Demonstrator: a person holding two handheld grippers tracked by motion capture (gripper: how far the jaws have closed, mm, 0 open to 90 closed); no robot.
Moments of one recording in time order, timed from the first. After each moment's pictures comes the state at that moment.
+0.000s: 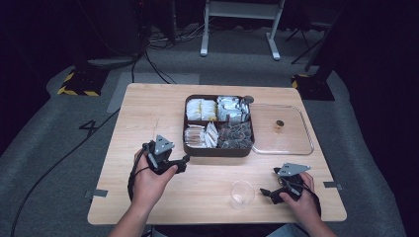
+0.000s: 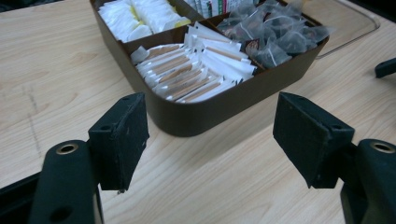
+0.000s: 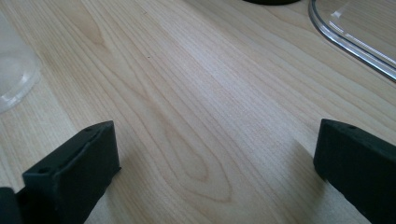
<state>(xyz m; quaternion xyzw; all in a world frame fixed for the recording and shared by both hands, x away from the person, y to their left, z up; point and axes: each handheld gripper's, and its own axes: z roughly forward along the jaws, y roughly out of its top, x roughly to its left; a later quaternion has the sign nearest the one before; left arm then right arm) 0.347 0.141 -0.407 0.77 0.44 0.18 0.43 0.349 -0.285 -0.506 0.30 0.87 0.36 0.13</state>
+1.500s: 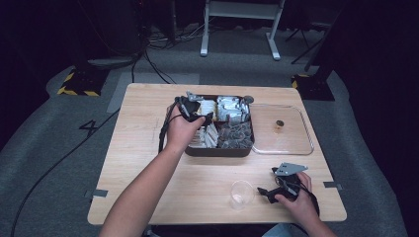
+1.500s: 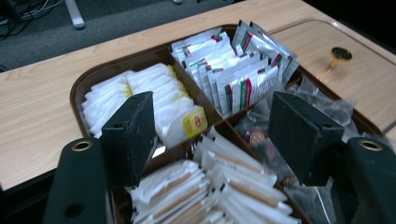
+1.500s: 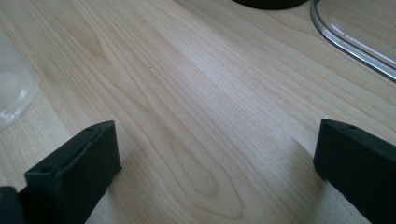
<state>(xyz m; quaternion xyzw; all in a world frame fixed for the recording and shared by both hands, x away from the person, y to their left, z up) 0.487 0.075 -0.381 0.77 0.45 0.19 0.41 0.348 -0.276 -0.506 0.31 0.87 0.36 0.13</state>
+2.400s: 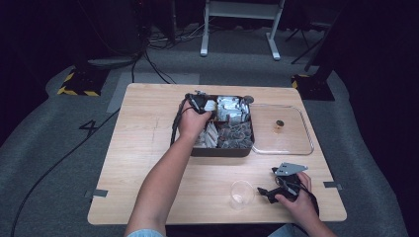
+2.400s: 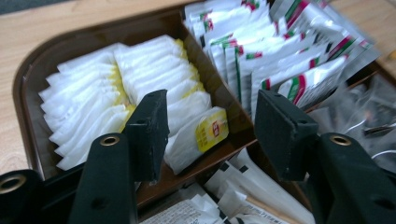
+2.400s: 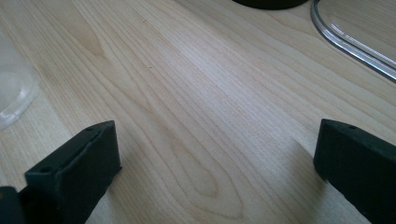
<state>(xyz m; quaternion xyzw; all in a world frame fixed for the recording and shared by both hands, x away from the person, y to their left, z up) 0.544 0.053 -0.428 0.78 0.49 0.15 0.35 0.348 -0.276 -0.506 0.31 0.87 0.36 0.13</state>
